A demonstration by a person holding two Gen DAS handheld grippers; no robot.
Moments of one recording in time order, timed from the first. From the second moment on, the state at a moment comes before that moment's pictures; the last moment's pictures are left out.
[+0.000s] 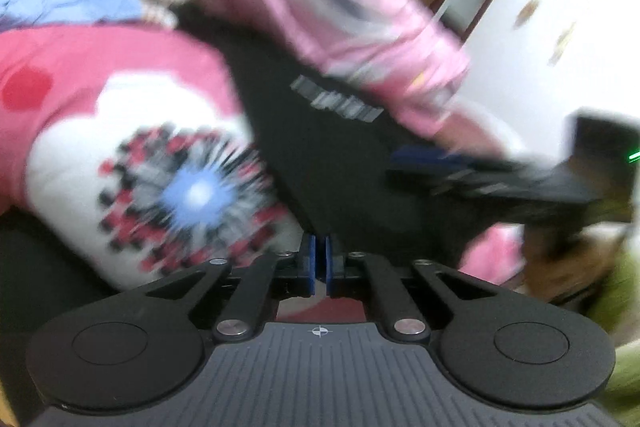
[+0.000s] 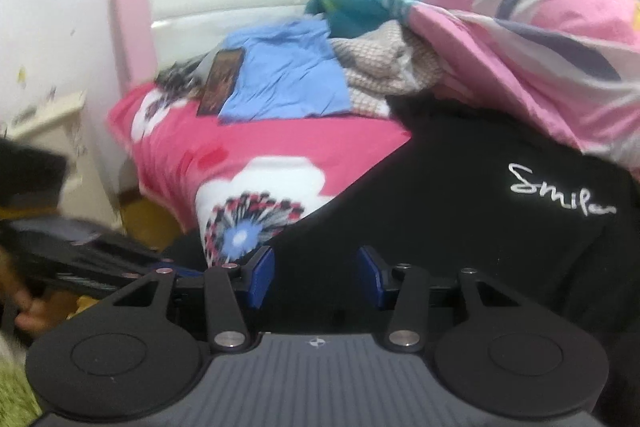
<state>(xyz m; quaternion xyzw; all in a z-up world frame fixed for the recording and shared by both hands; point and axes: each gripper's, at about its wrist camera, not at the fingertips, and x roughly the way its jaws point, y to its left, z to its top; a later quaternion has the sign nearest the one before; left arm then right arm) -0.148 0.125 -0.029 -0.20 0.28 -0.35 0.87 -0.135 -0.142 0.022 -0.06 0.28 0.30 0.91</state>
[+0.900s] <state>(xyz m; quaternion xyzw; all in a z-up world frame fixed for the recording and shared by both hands) -0.123 0.162 -0.071 -0.21 0.37 -0.26 0.87 -0.175 -0.234 0.001 0.04 0.31 0.17 0.94</state>
